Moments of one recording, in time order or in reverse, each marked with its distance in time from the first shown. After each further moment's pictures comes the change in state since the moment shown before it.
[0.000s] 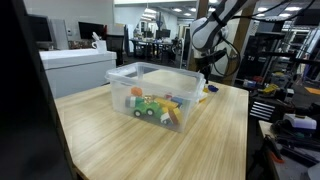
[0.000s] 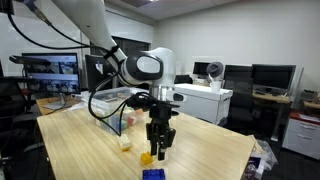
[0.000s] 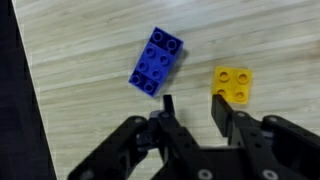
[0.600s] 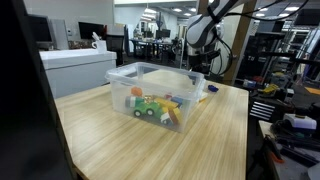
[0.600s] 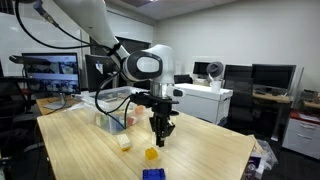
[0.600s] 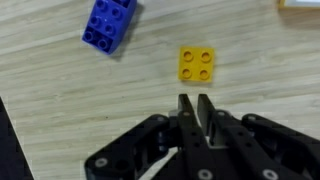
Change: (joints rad) arm 0.001 0.005 0.047 0.030 0.126 0.057 -0.038
